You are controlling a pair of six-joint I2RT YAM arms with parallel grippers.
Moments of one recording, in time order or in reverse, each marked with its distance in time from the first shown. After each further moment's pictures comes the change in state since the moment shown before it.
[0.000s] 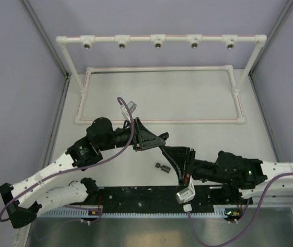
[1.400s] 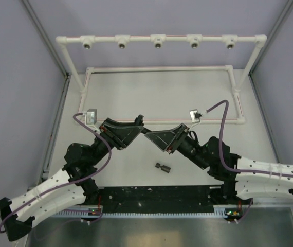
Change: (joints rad) left arm 0.009 -0.283 -0.385 0.699 -0.345 0.323; right arm -0.281 0.218 -0.047 0.583 0.135 2.511
